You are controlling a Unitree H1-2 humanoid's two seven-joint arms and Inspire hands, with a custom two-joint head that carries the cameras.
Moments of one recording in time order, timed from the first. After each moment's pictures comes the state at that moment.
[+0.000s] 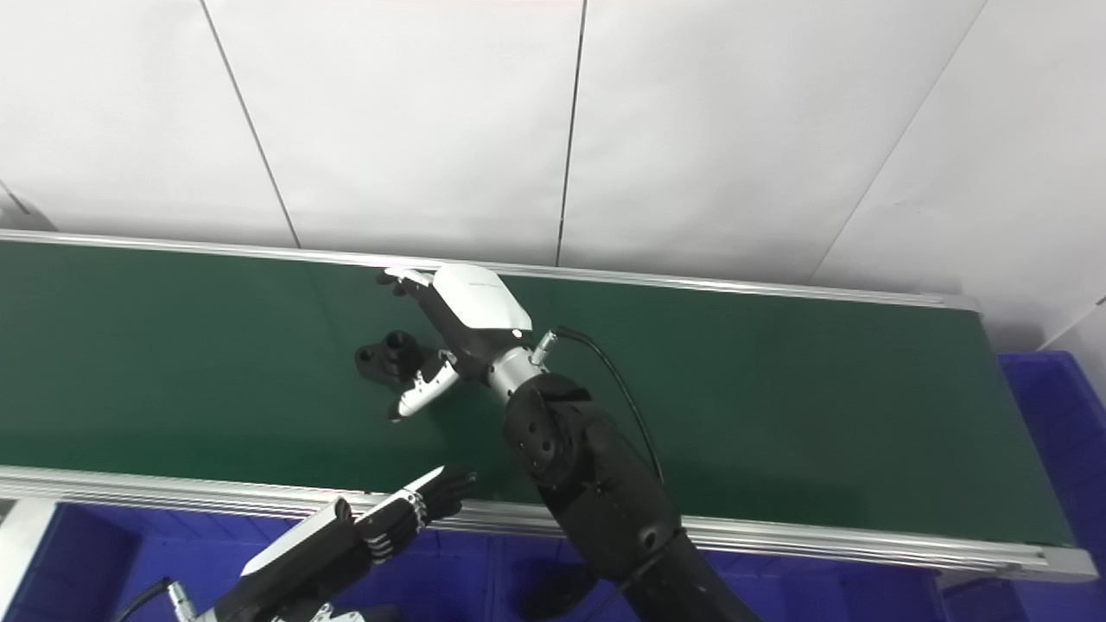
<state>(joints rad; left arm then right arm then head) 0.33 0.34 -0.32 -0.33 -0.15 -0.19 -0.55 -0.48 -0.01 0.58 0.25 -0.73 0.17 0.14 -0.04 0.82</state>
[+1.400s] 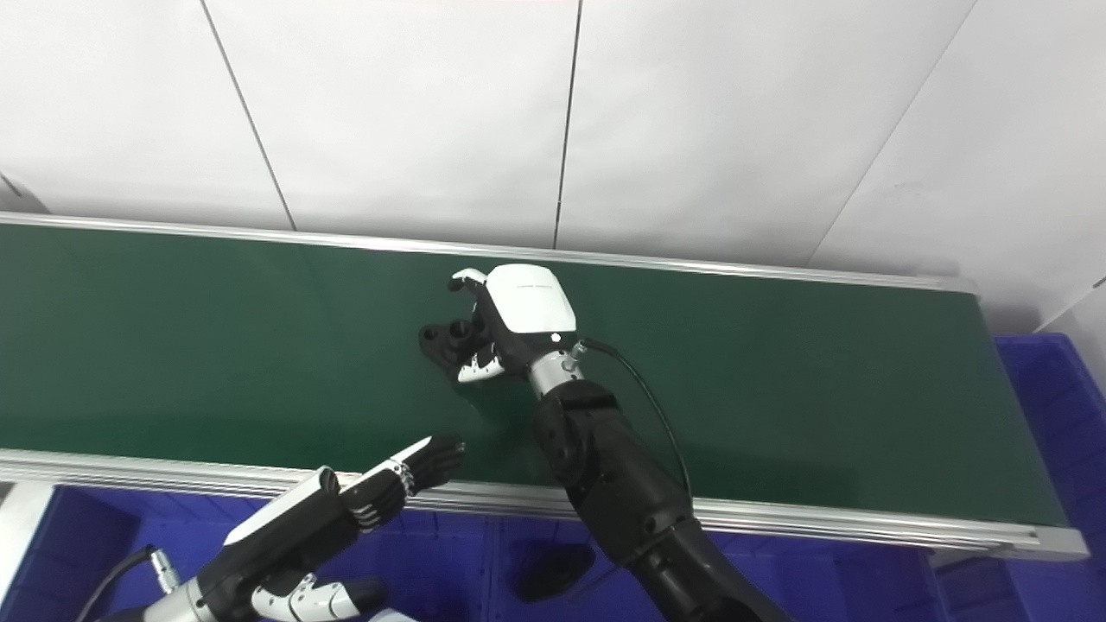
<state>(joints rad) 0.31 0.37 -0.29 -0.37 -0.17 -0.17 -0.56 -0.48 -0.04 0.58 0.47 -0.88 0.12 -0.13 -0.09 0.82</state>
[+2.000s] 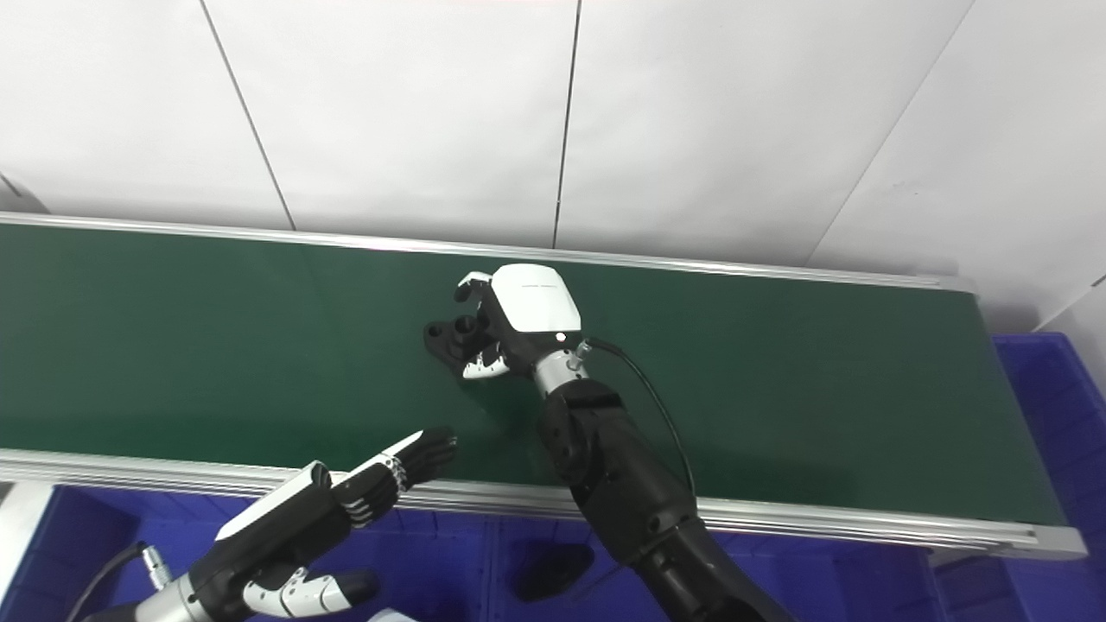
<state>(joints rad) 0.31 0.38 -0.28 -0.38 -0.19 -0.16 -0.56 -0.48 -0.04 0.57 0.47 -0.85 0.12 -0.10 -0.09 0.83</state>
